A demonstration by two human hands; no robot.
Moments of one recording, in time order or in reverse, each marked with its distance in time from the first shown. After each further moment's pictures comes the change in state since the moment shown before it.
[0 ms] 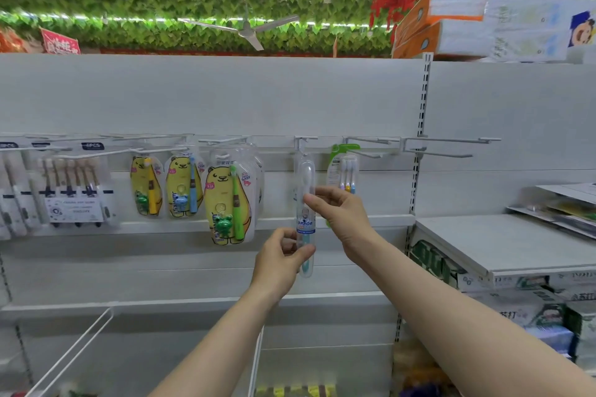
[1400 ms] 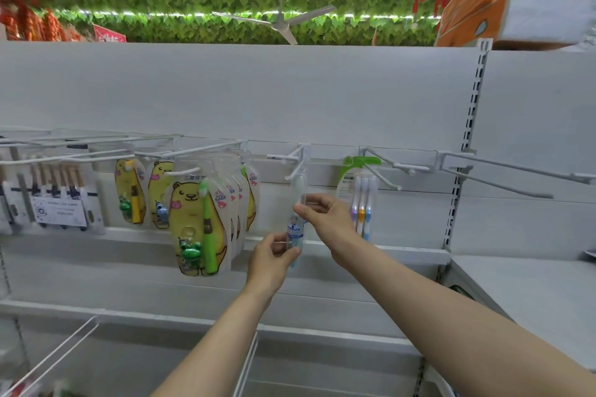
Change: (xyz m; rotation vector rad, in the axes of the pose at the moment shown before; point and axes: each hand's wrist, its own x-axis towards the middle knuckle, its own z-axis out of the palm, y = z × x) left_hand 0.131 -0.049 0.036 -0.008 0.196 -0.131; right_hand 0.139 0.067 -0.010 -0.120 -0.106 0.059
